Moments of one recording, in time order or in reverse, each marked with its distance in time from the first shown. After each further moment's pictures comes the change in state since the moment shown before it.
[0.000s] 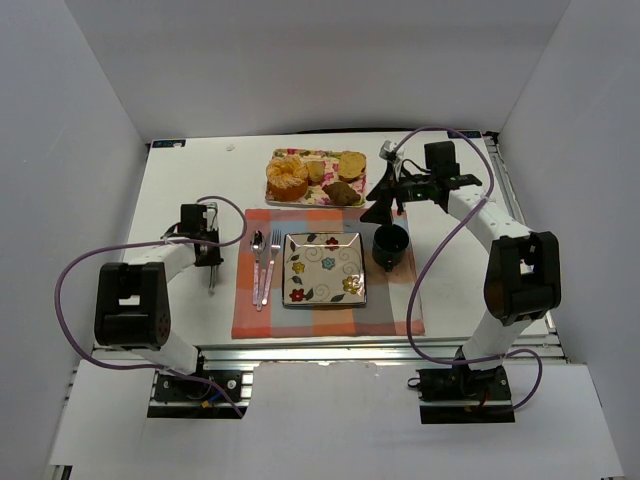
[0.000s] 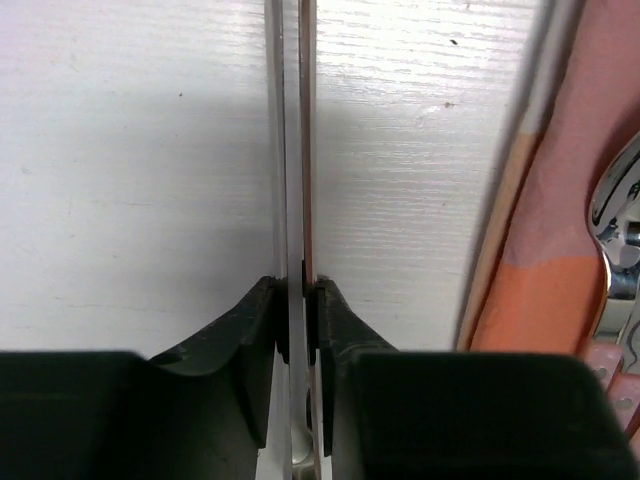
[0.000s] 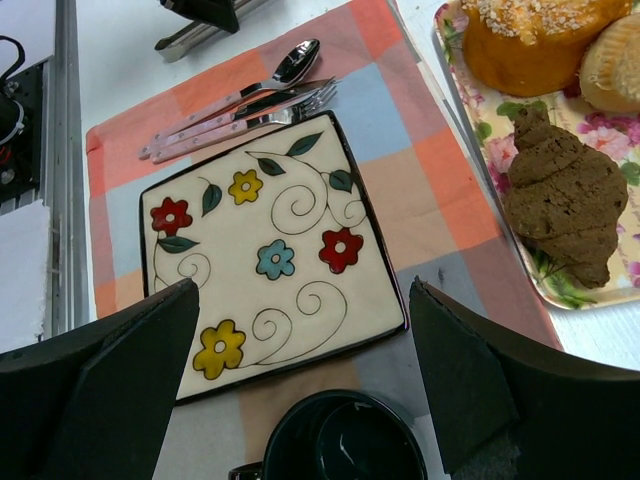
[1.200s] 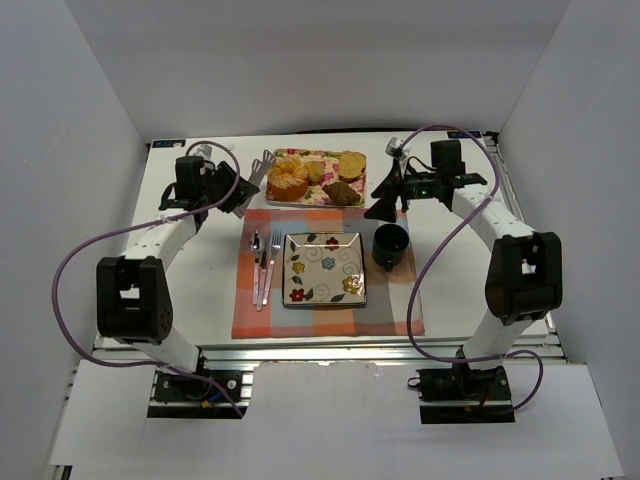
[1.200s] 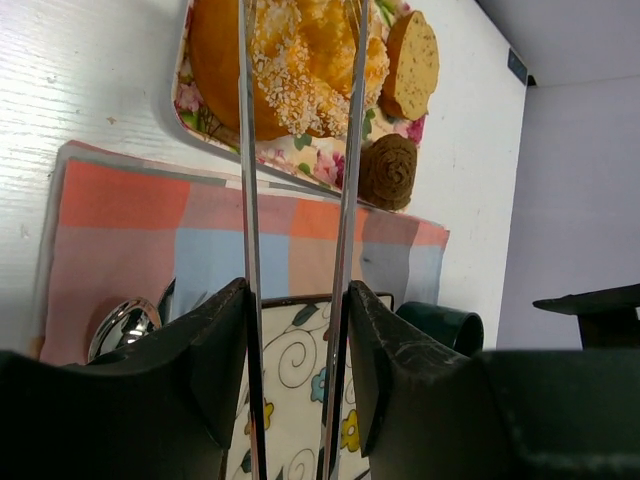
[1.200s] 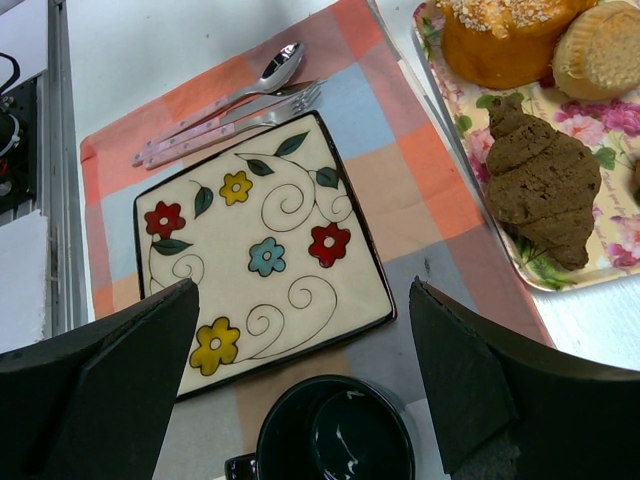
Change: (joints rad) left arm -0.047 0.027 0.309 0.180 0.438 -0.676; right arm -0.031 0.000 0.008 0.002 -0.002 0.024
